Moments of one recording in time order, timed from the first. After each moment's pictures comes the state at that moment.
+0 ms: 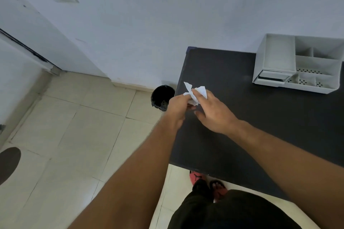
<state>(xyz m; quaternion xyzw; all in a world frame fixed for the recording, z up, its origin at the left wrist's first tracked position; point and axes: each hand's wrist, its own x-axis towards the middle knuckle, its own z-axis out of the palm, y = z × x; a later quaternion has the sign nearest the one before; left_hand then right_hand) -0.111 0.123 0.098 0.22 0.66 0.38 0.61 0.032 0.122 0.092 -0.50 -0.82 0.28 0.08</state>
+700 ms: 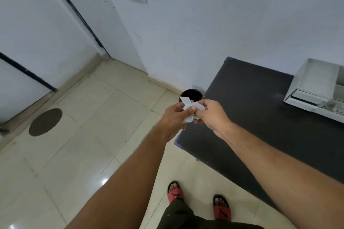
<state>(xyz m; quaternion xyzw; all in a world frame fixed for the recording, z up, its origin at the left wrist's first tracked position) -0.166 -0.014 0.141 0.25 0.67 0.44 0.55 -0.031 0.054 0.141 -0.50 -0.57 0.63 0.18</state>
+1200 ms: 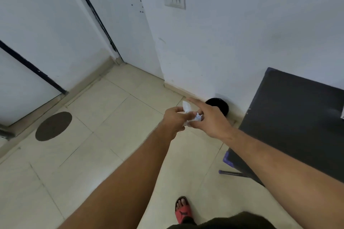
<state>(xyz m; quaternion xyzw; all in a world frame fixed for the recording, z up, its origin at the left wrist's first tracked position) -0.384 -0.042 0.130 0.19 0.72 0.43 0.51 -0.237 0.014 0.139 -0.38 -0.80 0.44 0.14</state>
